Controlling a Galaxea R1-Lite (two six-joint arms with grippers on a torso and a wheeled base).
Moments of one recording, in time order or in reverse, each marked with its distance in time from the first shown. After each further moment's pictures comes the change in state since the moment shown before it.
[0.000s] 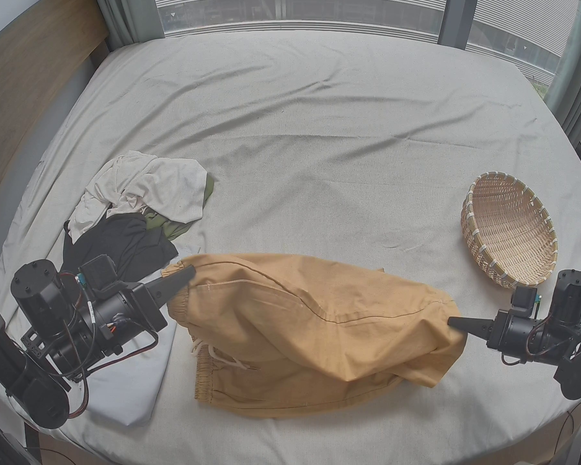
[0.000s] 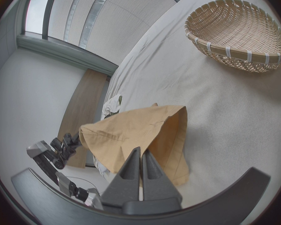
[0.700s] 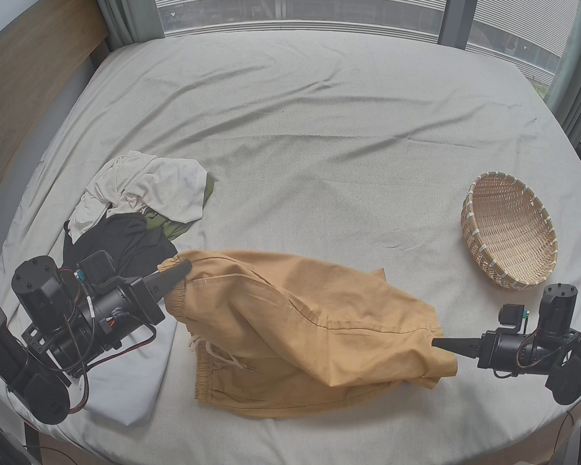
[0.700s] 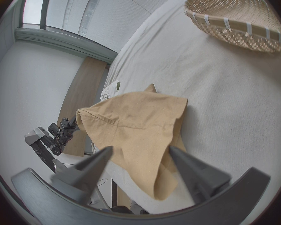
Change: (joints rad) left arm 0.016 0.013 -0.008 0.000 -0.001 0.000; right arm 0.006 0.102 0.024 -0.065 0.048 -0.049
